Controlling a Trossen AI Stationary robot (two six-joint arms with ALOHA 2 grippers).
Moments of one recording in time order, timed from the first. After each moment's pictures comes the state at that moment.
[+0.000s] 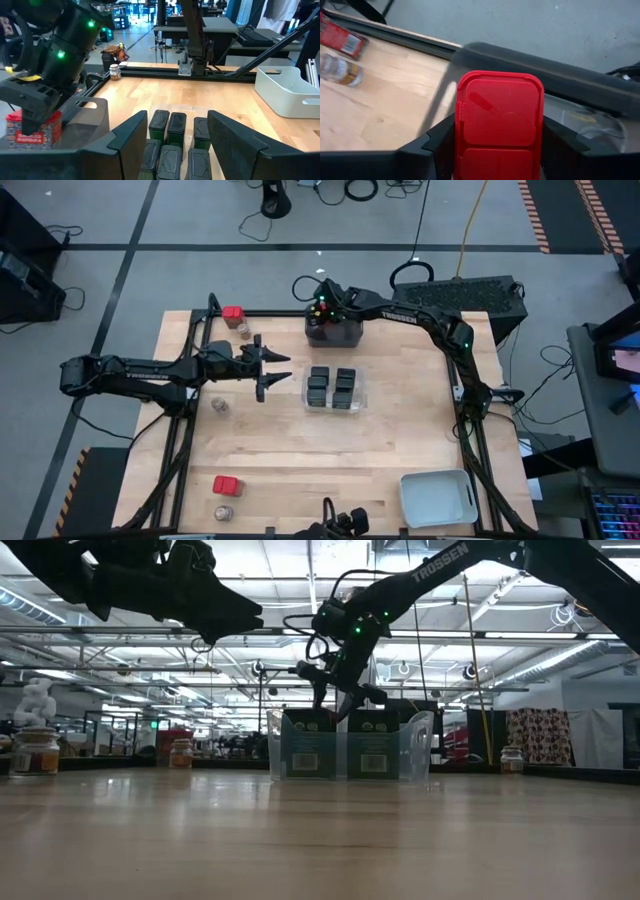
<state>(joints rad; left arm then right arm) 0.23 1.03 0.43 0.49 0.13 0.03 -0.51 2.13 1.79 -0.57 0.19 0.72</state>
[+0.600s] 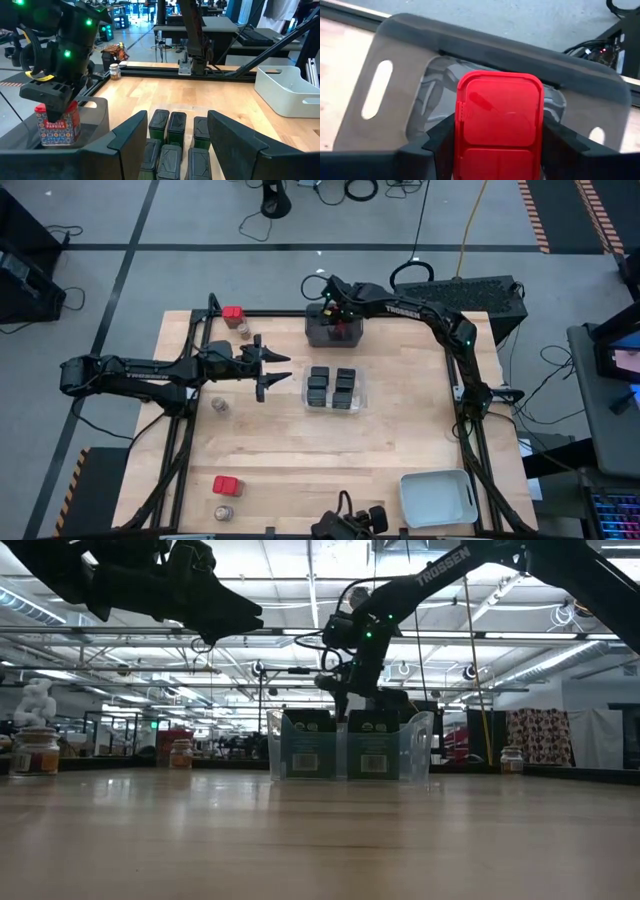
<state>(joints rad) 0.23 1.03 0.43 0.49 0.13 0.03 -0.57 2.12 1.79 -0.77 0.18 0.72</state>
